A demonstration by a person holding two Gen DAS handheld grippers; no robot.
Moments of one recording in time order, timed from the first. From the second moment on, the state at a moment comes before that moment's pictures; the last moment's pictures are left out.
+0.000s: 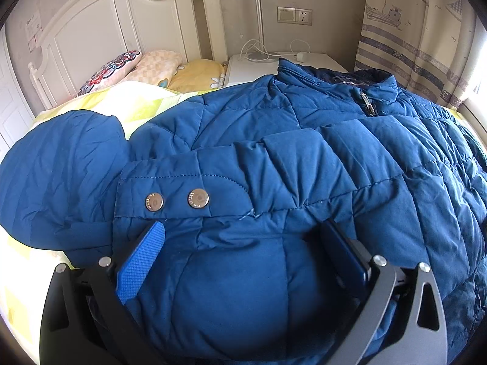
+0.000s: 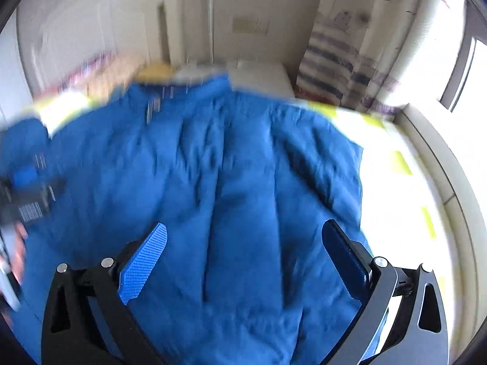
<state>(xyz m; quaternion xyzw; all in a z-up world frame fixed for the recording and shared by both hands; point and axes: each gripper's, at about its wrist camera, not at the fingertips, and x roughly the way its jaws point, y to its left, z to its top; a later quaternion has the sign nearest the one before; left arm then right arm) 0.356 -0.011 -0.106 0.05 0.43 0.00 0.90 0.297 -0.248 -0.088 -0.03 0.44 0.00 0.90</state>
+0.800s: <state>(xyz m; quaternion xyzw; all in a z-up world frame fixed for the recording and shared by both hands) 0.284 0.436 -0.077 -0.56 0.19 0.15 0.80 0.295 -0.249 -0.104 -0.03 0.43 0.00 0.90</state>
